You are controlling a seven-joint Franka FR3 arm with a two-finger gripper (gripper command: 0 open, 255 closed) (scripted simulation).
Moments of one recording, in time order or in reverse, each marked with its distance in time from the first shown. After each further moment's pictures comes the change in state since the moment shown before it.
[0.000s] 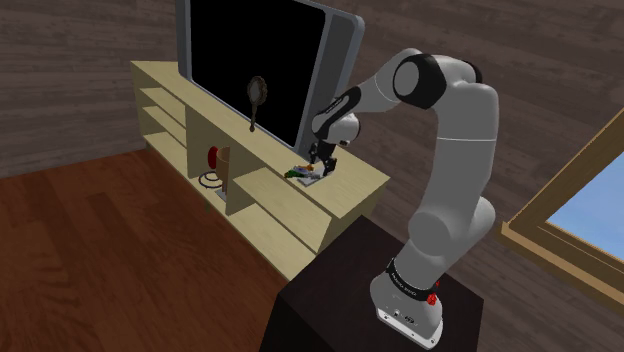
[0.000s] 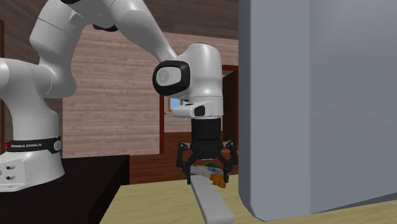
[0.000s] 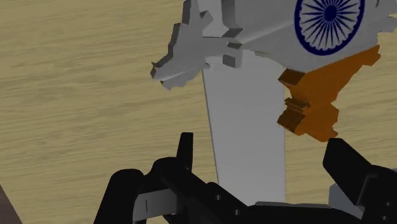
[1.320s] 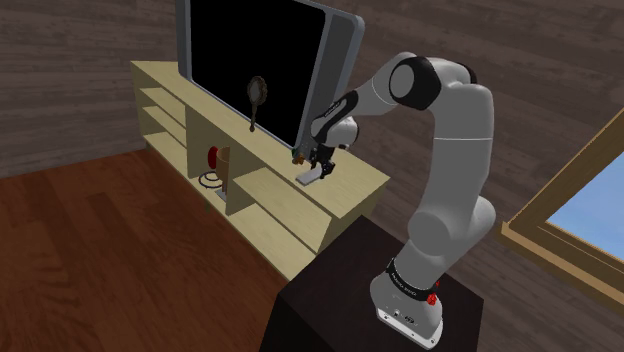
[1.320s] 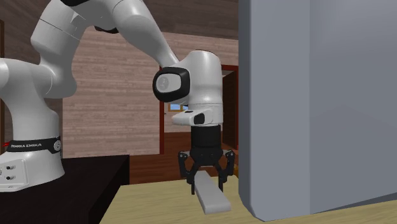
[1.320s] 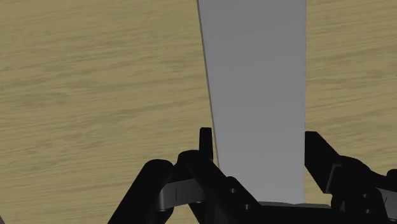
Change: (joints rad) arm -0.005 0.035 0.004 0.005 0.009 0.024 -0.003
